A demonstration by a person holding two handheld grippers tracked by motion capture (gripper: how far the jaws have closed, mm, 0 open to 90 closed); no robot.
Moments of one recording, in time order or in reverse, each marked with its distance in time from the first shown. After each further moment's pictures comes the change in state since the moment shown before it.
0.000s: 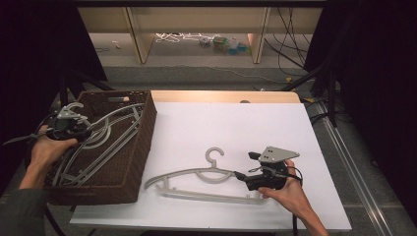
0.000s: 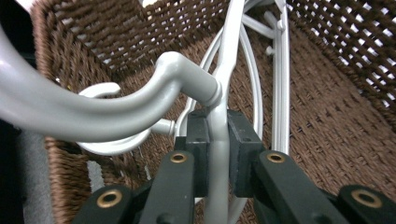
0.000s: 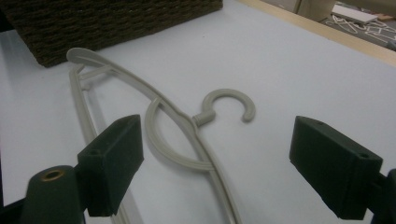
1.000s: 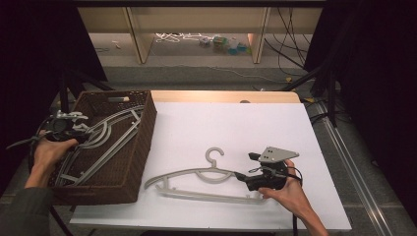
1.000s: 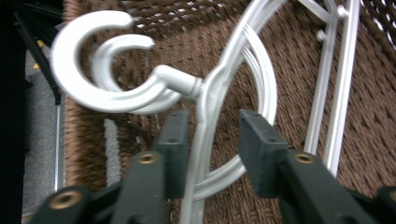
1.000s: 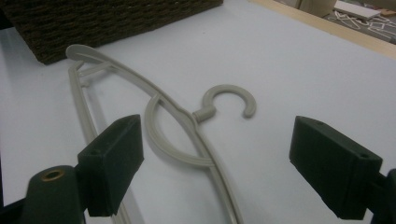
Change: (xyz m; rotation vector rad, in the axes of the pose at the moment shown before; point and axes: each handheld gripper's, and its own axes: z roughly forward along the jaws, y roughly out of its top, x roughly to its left) left arm 0.012 -0.011 0.008 0.056 0.114 -0.178; right arm -0.002 -0.002 0.001 0.006 0.000 0.001
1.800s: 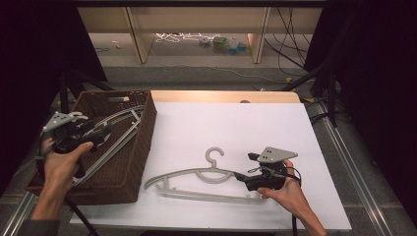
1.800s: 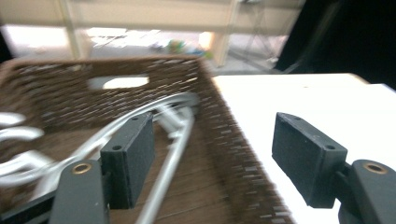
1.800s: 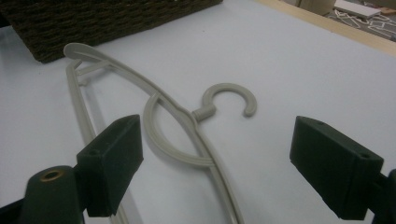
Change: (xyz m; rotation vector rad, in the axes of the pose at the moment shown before) left arm -0.093 0.002 -0.078 -0.478 -0.260 -0.191; right arm 0.001 -0.001 0.003 0.009 0.001 0.010
